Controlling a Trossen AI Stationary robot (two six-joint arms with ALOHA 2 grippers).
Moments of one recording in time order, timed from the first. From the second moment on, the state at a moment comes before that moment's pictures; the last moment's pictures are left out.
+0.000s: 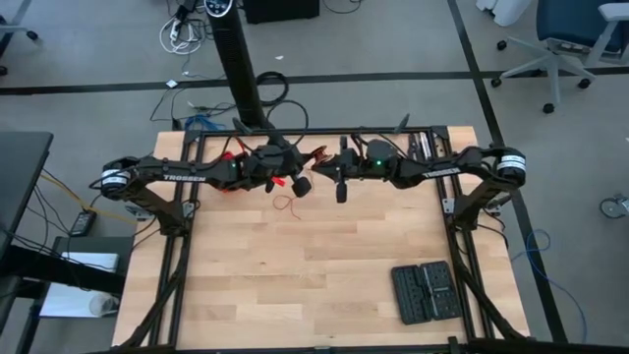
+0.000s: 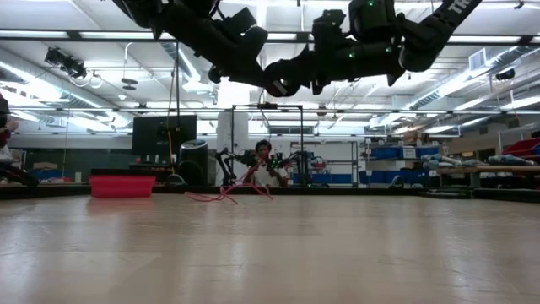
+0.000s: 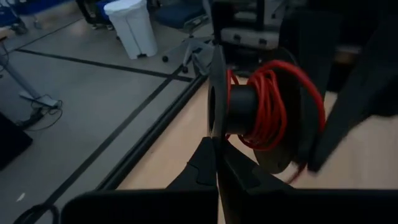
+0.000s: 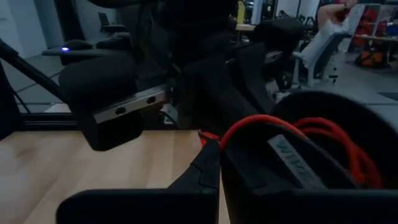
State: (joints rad) left arm 0.19 1.45 0.97 0.12 -0.37 0.01; right arm -0.28 1.57 0.79 0.74 -0.20 -0.06
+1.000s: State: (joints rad) left arm 0.18 1.47 0.97 0.41 -0.30 -0.03; right arm -0.31 1.59 0.58 1.01 -0.13 -0.12
